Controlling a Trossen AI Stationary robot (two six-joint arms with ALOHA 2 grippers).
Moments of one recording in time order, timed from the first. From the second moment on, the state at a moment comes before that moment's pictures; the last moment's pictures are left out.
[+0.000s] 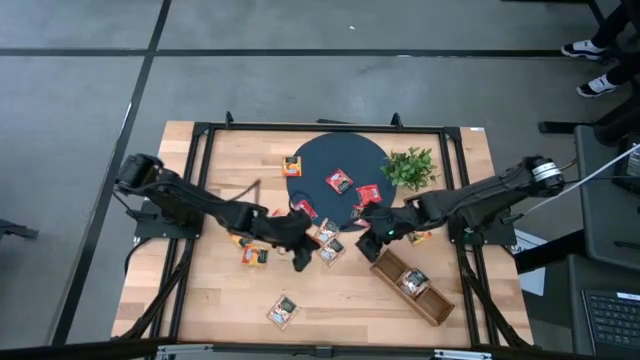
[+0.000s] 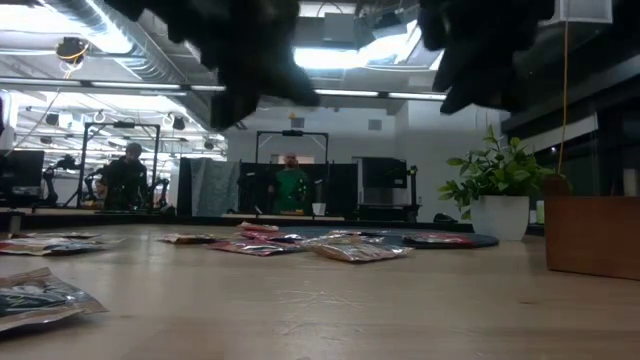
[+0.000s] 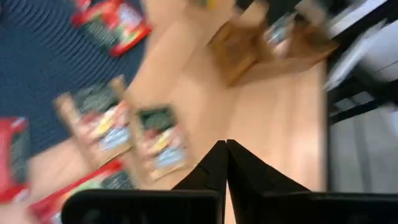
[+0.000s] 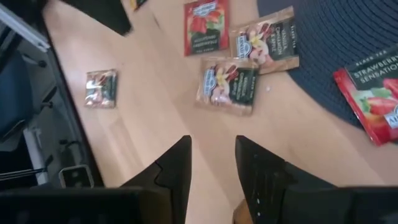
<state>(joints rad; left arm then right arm) -0.27 1.59 0.92 0.01 -0.16 -0.77 0.26 1.42 0.98 -0.45 0.03 0.94</state>
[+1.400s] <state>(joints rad) -0.25 1.93 1.02 -0.01 -0.22 -0.74 0.09 1.73 0.79 0.08 -0.21 0.91</state>
